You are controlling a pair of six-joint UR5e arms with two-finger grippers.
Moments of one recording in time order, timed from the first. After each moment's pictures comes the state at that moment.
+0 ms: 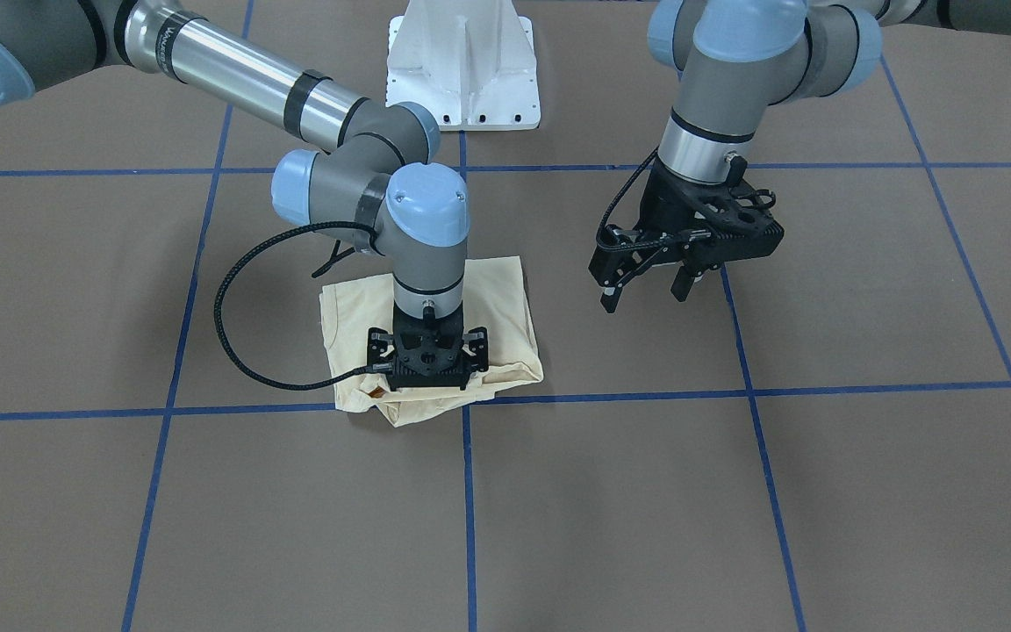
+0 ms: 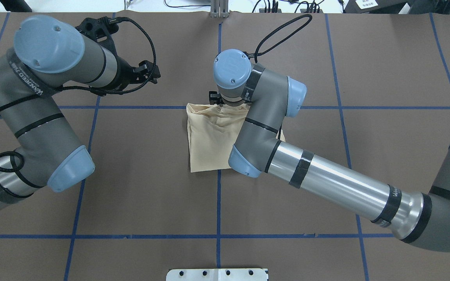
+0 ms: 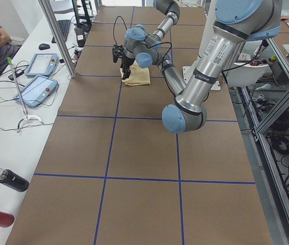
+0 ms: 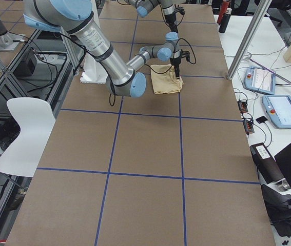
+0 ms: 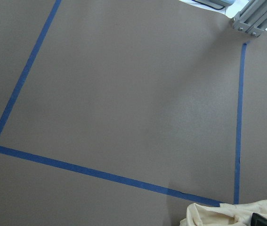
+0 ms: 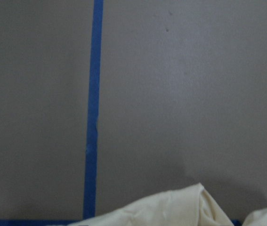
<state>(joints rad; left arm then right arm) -0.75 -2.11 -1.85 -1.71 -1.80 -1.37 0.61 -0.63 1.16 -1.36 1.69 1.11</state>
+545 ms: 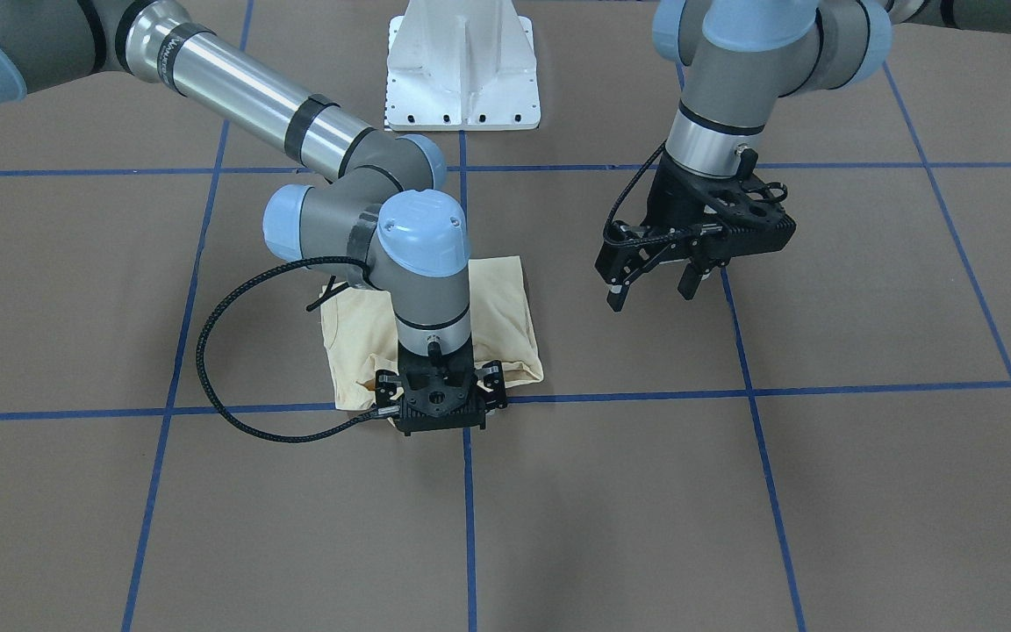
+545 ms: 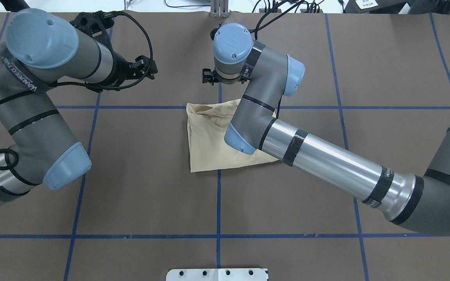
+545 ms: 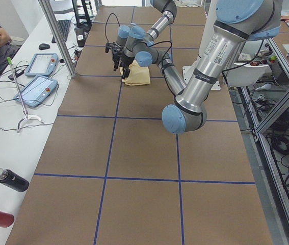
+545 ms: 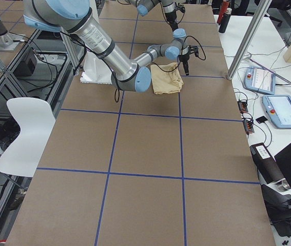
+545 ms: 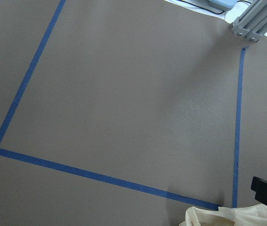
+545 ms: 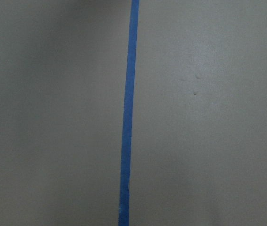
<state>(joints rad) -0.77 -2.11 -1.87 -1.69 -1.80 -1.37 0.66 -0.57 1.11 -1.29 1.73 1.07</state>
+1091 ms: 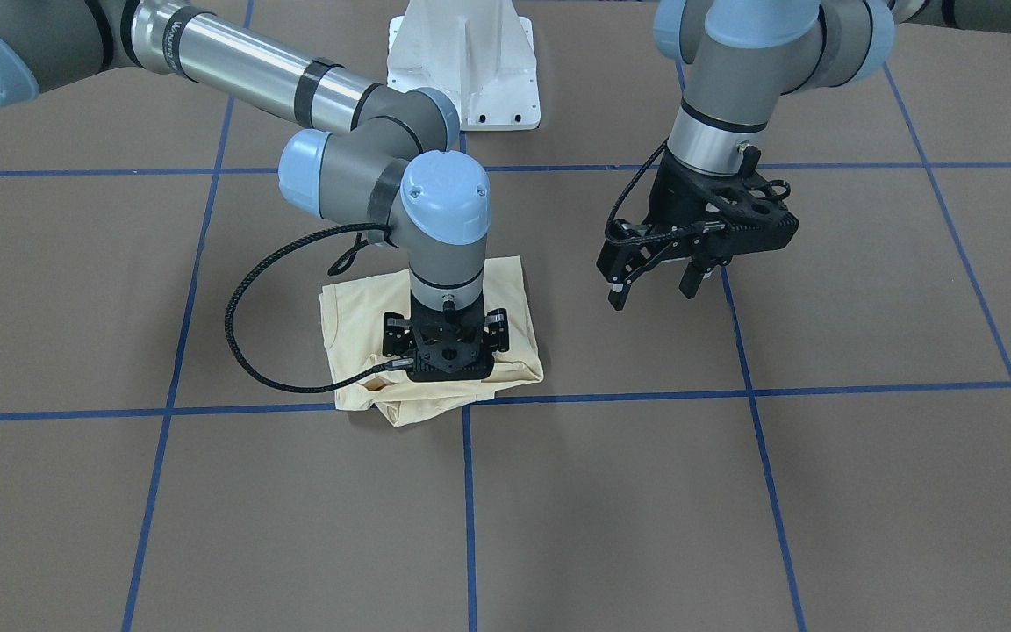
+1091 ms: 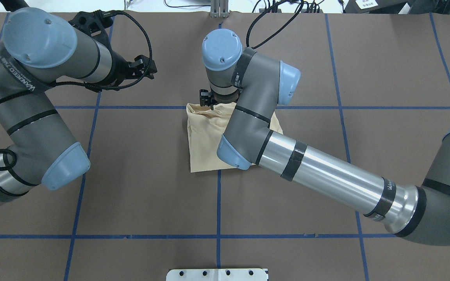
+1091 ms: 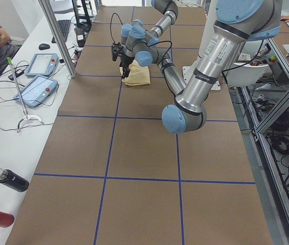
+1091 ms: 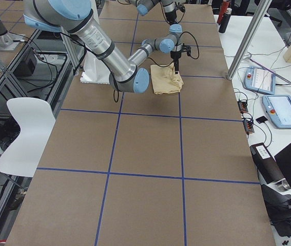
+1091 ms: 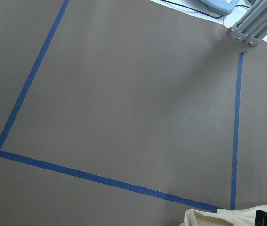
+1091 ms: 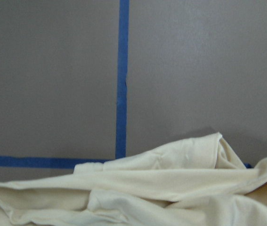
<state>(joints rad) -0.77 -2.11 -1.87 -1.69 -1.80 -1.37 0.61 -0.59 1.21 -1.53 1.86 1.08</state>
